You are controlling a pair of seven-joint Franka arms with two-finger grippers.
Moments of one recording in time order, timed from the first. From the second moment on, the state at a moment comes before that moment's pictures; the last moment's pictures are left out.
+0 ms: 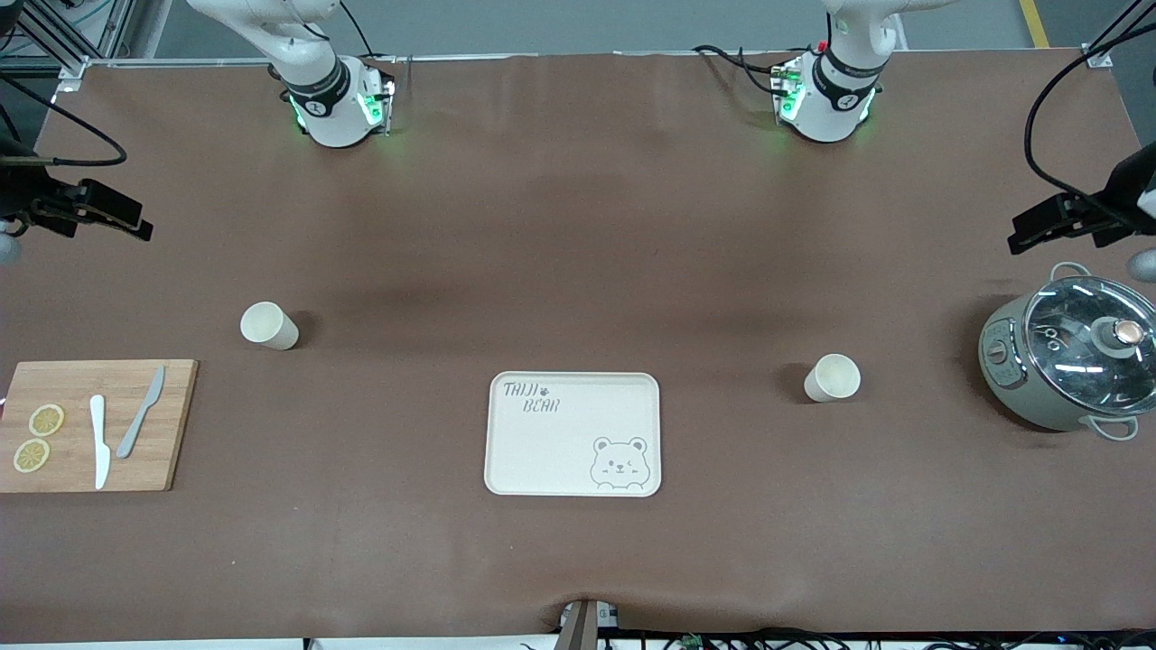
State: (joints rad) left arm 0.12 0.11 -0.14 -1.43 0.03 1.45 -0.09; right arm -0.08 0.00 0.04 -1.56 0.04 1.47 0.04
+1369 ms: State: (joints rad) left arm 0.06 0.40 -0.16 -1.95 0.05 2.30 -0.43; right arm -0.08 0.01 0.04 -1.56 0.04 1.47 0.04
